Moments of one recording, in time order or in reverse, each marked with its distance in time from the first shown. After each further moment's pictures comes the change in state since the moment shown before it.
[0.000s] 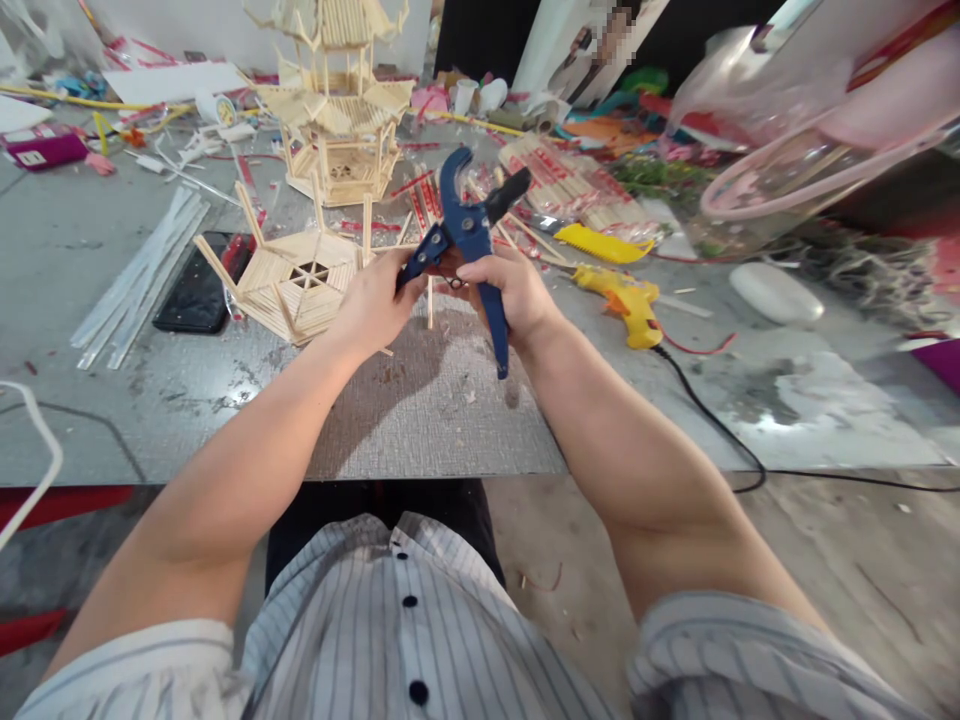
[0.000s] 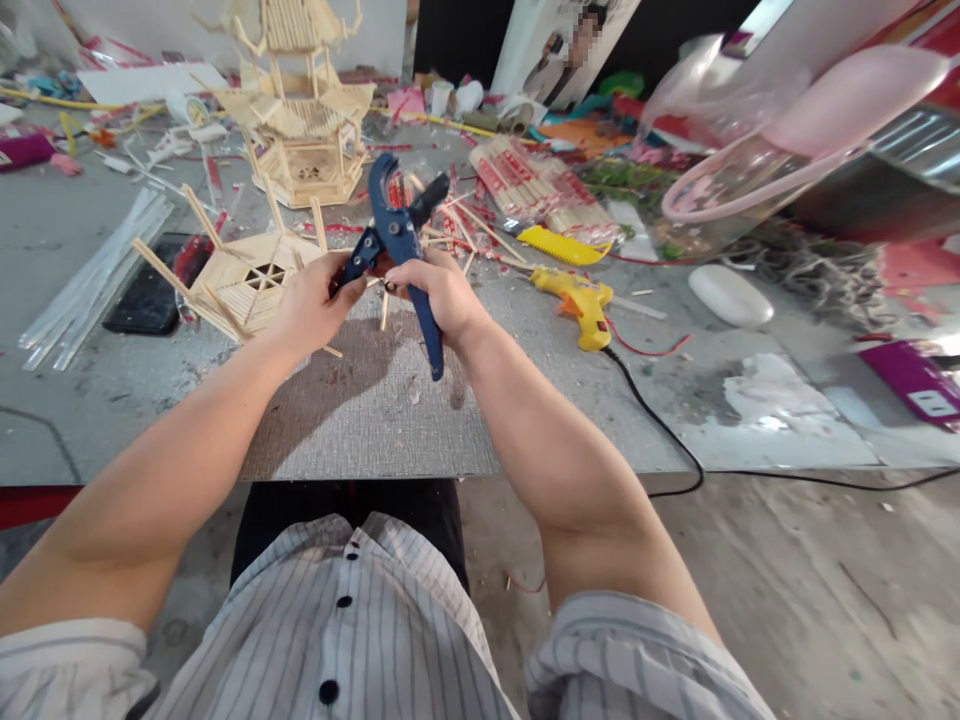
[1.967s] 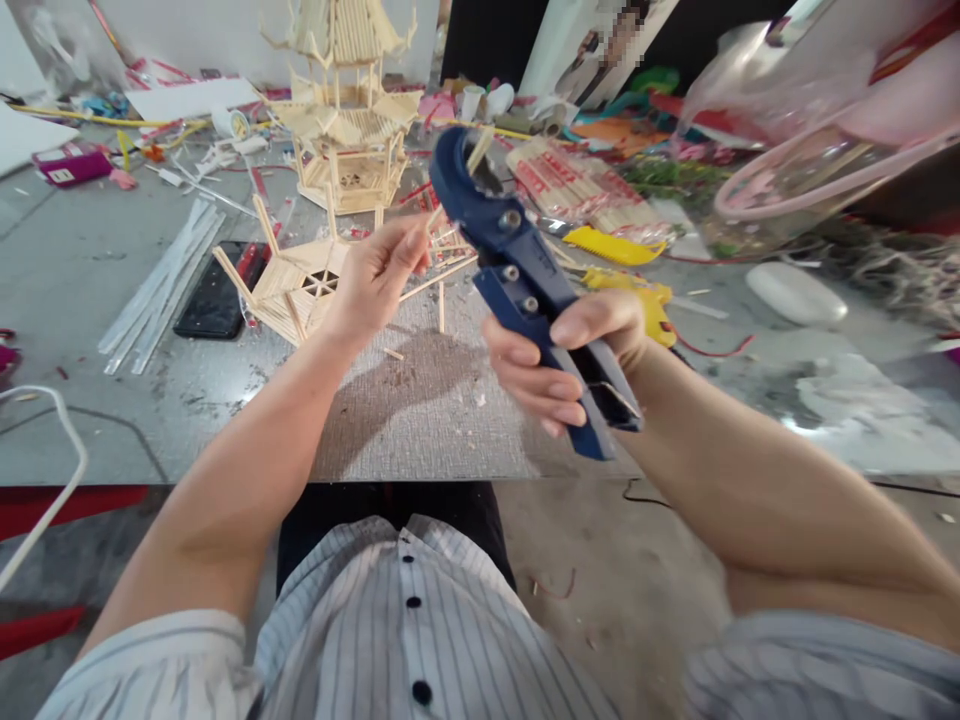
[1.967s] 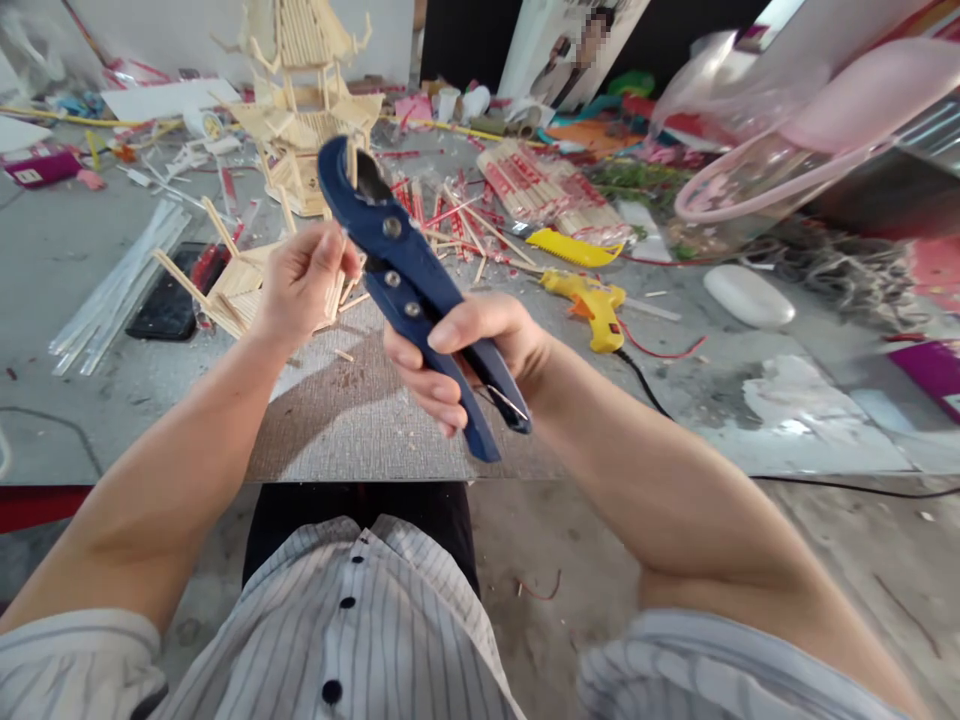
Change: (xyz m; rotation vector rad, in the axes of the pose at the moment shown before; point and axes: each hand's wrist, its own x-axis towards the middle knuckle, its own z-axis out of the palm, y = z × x) left_hand 0.007 0.017 -0.024 -0.292 0.099 0.159; right_hand -0.055 -0.057 -0.027 0.932 -1.045 0.325
